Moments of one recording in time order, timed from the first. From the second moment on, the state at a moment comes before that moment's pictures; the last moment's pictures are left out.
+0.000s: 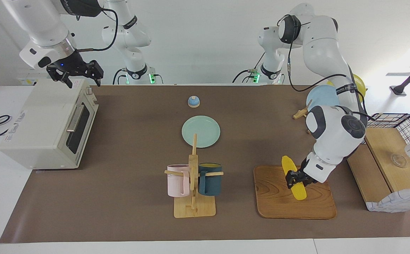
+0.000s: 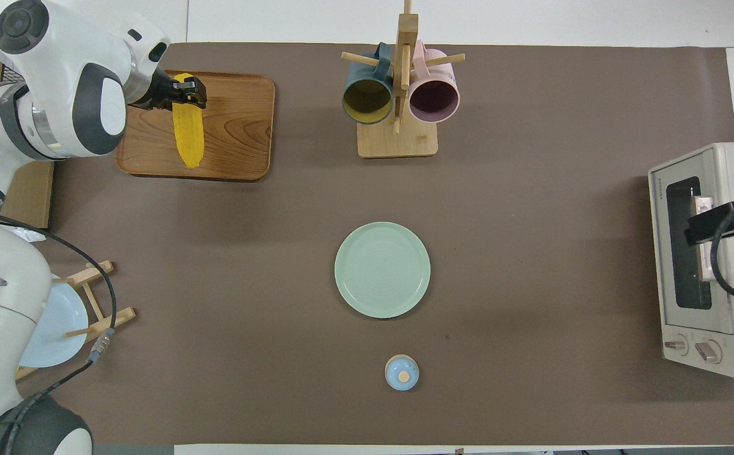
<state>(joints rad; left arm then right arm) -0.14 0.71 -0.02 -1.27 -0.15 2.15 -0.07 -0.02 -0.05 -0.01 -1.60 -0.05 1.40 -0.12</state>
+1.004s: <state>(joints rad) -0.09 0.69 -0.01 -1.23 -0.15 2.08 0.04 -0.02 -0.04 0.04 -1.57 -0.05 1.40 -0.12</state>
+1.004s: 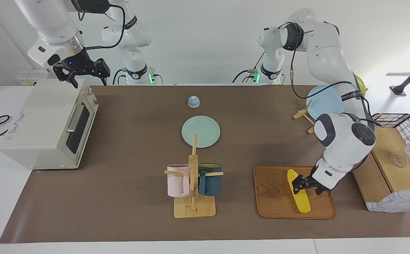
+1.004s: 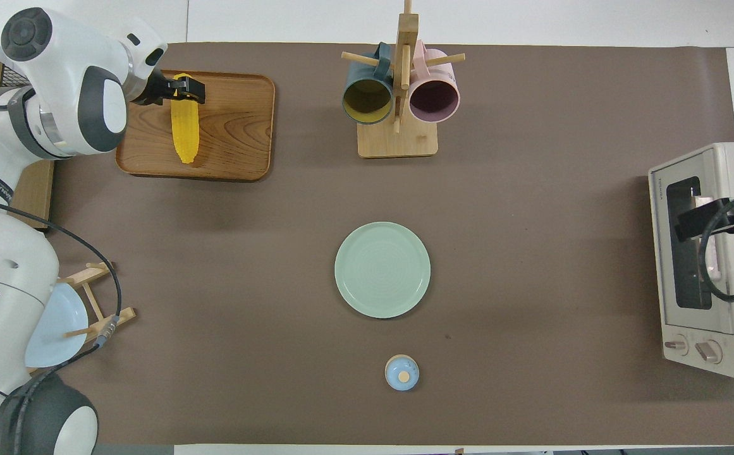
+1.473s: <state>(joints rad) -0.07 0.39 0.08 -1.25 -0.12 1.84 0.04 -0.02 -0.04 0.04 -1.58 -0.05 1.43 -0.12</state>
